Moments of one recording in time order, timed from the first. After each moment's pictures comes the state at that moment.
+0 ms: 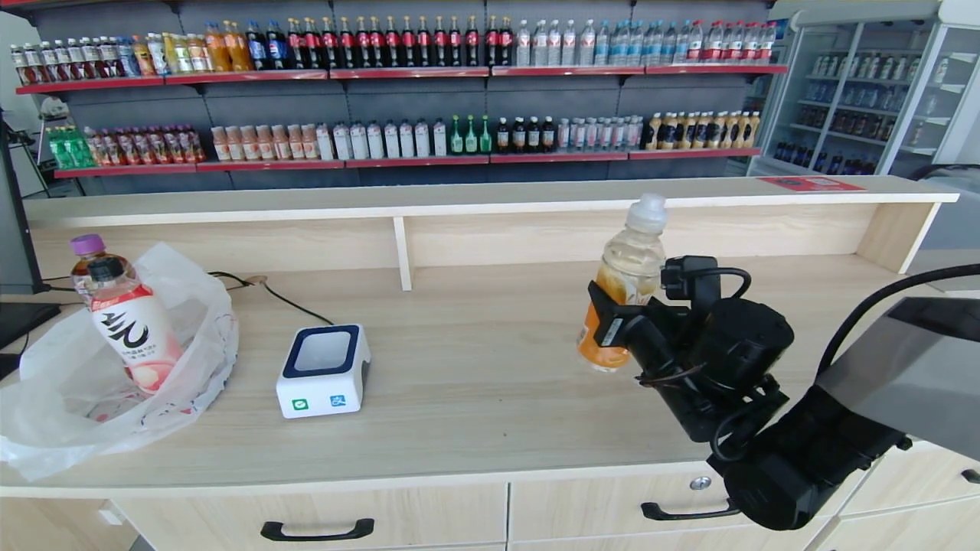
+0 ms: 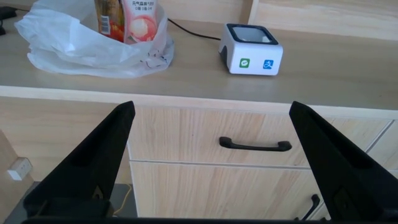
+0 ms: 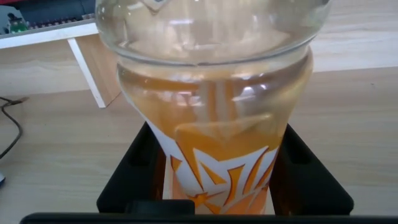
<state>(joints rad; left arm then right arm) 0.00 0.00 0.00 -0.01 0.00 -0.02 0.52 2.11 -0.71 -1.57 -0.31 0.10</state>
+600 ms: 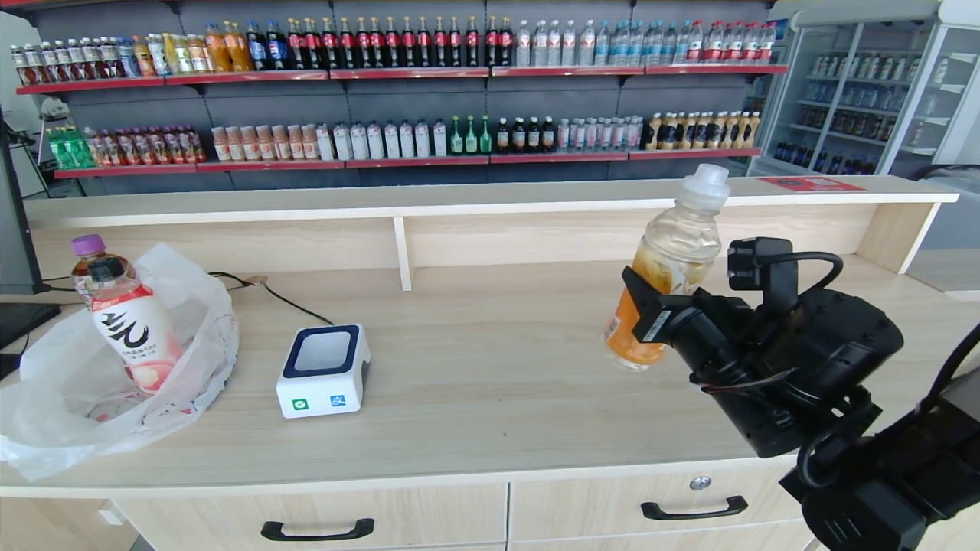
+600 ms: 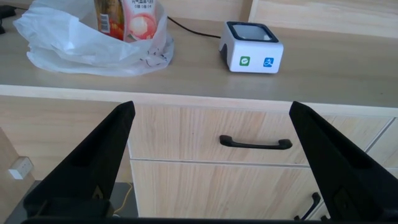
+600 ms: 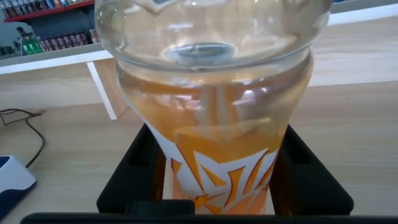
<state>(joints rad) 0.00 0.00 0.00 0.00 0.00 -0.02 0.53 1.91 -0.56 -1.57 -0.31 0.10</state>
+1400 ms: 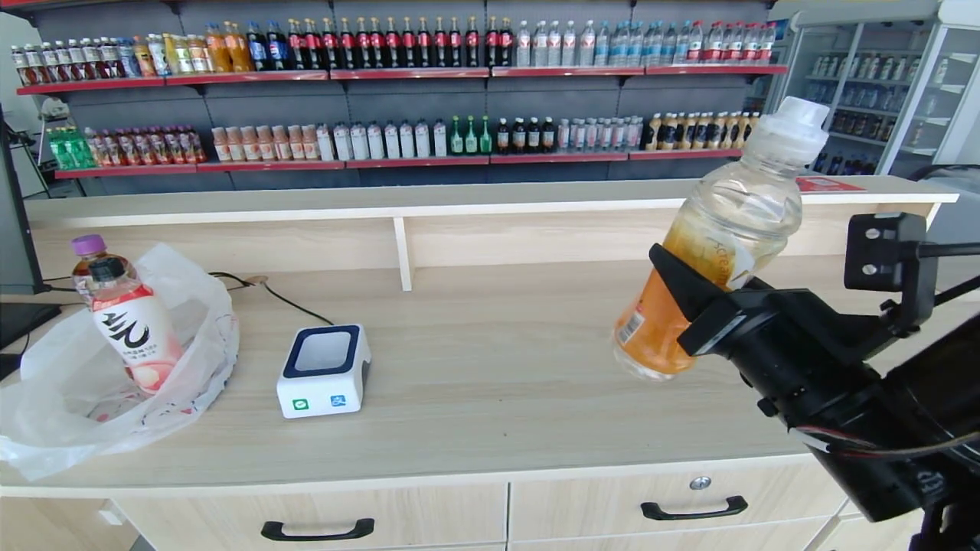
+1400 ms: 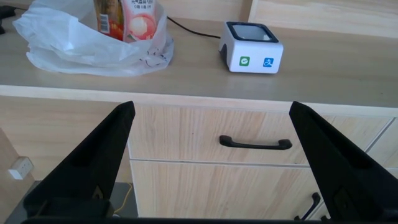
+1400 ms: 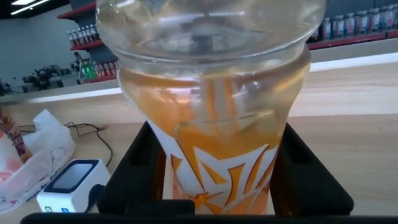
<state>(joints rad) 0.00 0.00 0.00 0.00 0.00 -0.02 0.67 1.65 -0.42 -1.57 -0.31 0.10</state>
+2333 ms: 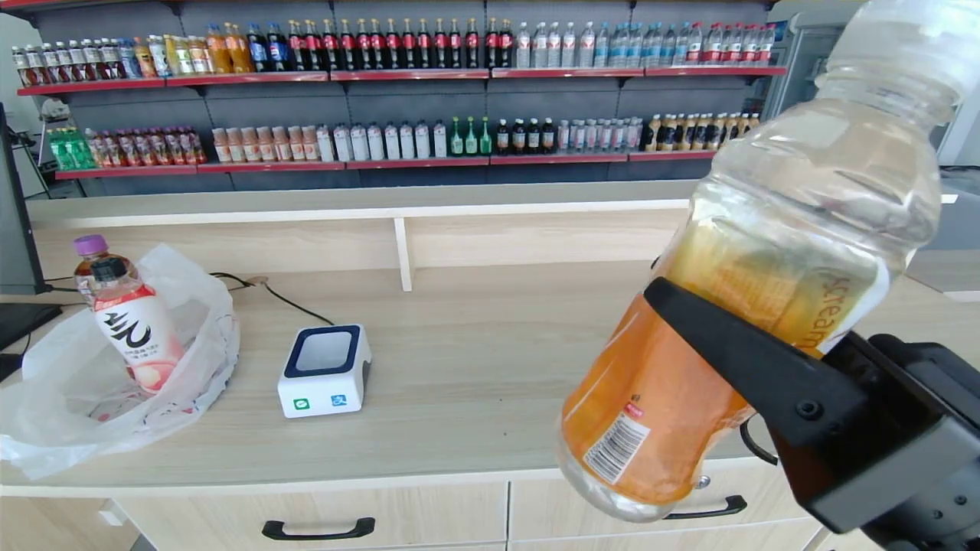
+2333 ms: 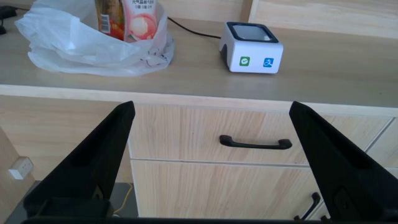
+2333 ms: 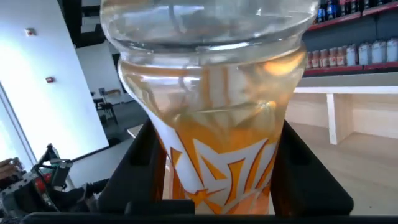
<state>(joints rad) 0.00 0.00 0.00 0.00 0.00 -0.02 0.93 1.47 -0.37 -1.57 0.02 0.30</state>
